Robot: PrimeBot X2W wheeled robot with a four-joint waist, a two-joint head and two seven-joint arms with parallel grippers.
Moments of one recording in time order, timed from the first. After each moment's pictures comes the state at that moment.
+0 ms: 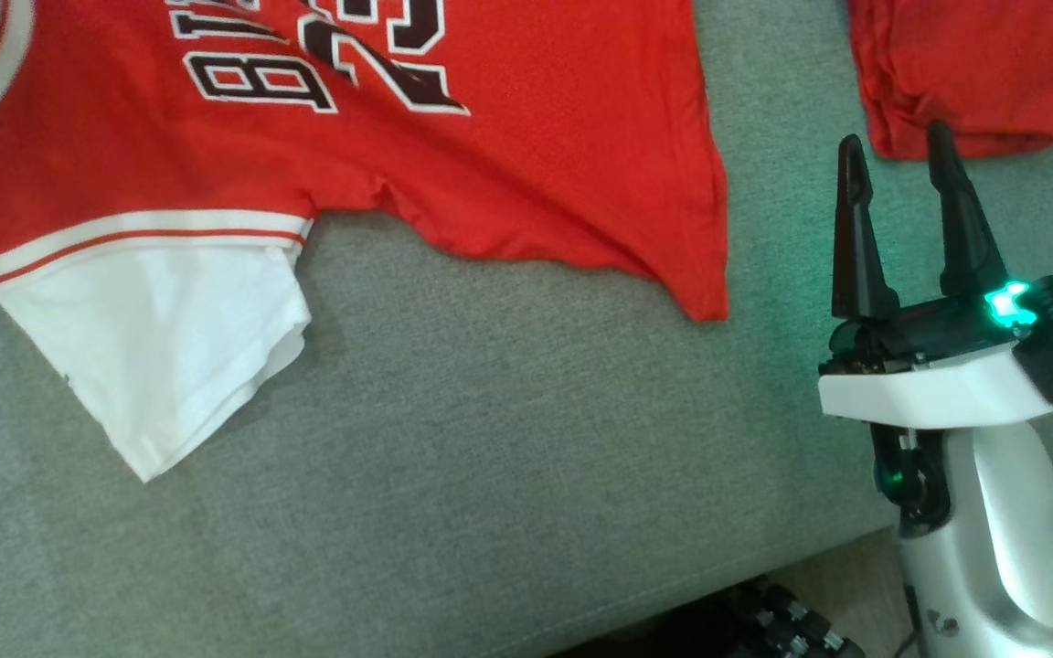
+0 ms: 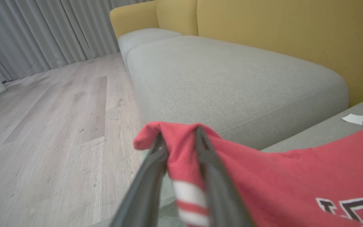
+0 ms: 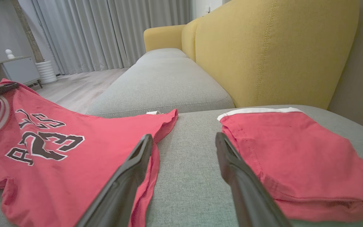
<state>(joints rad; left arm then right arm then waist) -1.32 0.53 -0.75 0.92 -0.63 -0.01 -0.11 -0.28 -0.05 0.10 0.03 0.20 0.13 -0.25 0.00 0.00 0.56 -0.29</state>
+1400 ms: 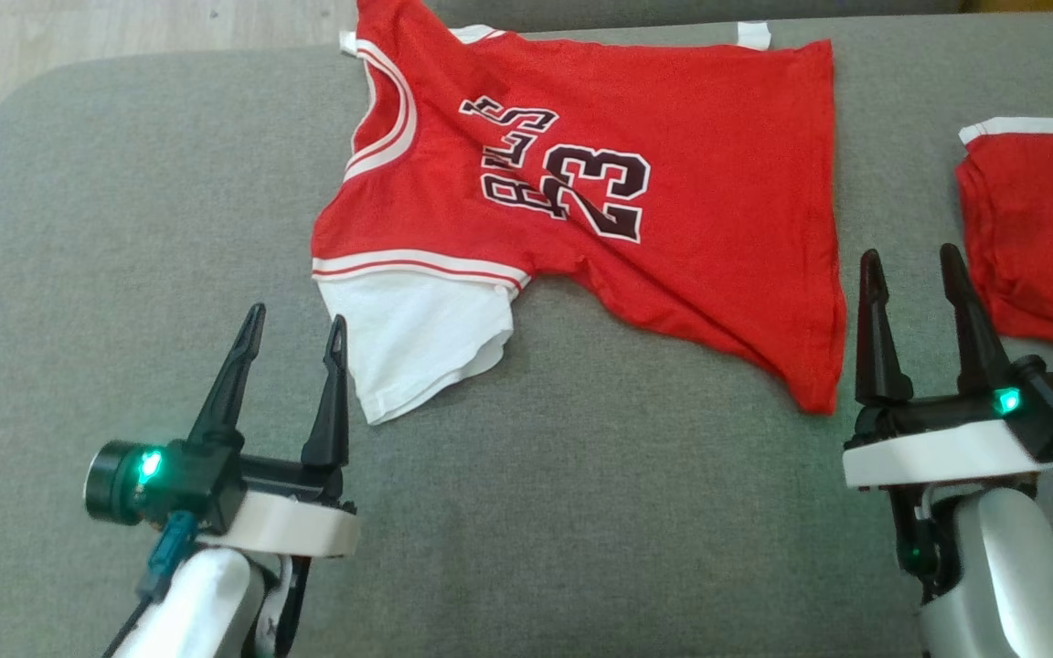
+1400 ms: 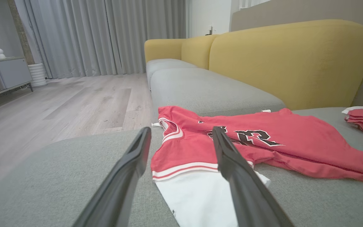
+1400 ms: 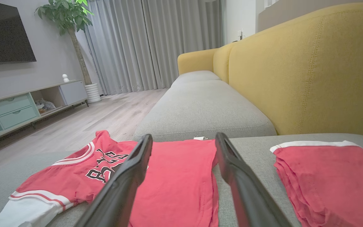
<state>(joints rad) -0.22 0.33 -0.50 0.13 -0.41 0.22 -0.26 -0.17 -0.05 0.00 0.17 0.15 0.13 -0.25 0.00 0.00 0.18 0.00</state>
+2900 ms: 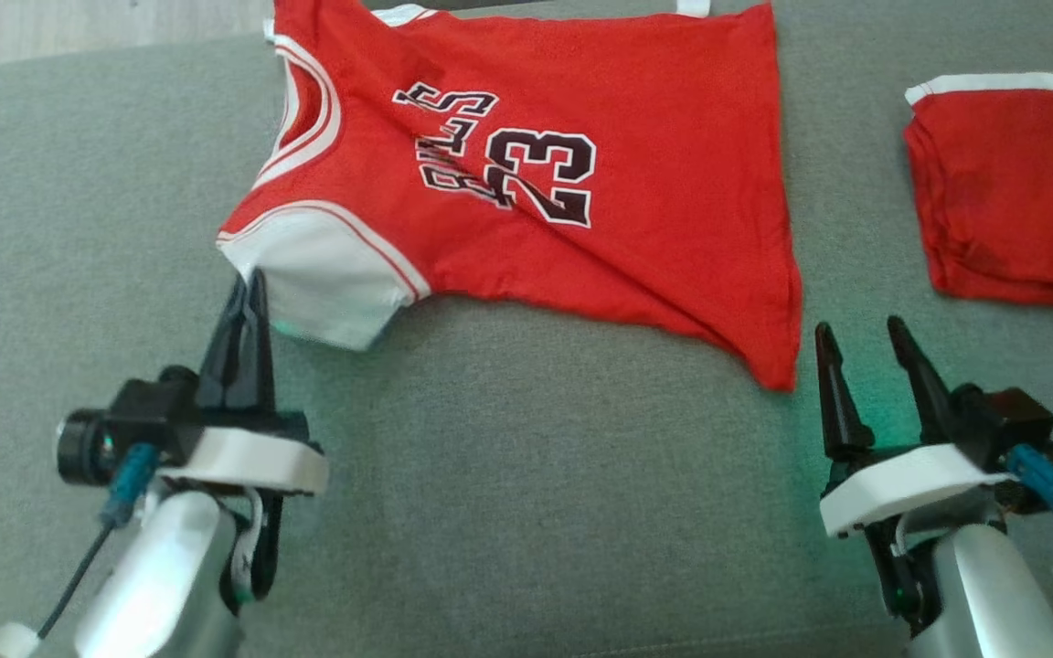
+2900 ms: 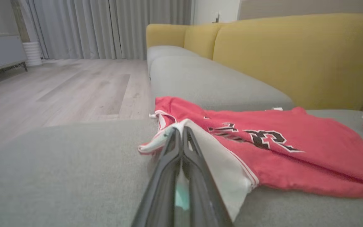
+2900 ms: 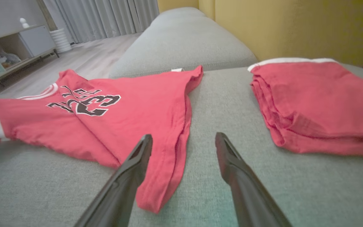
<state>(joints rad) -0.33 0.29 -0.43 0.31 -0.47 0.17 -0.25 -0.13 -0.05 0.02 0.26 0.13 0.13 -0.13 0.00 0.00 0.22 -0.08</state>
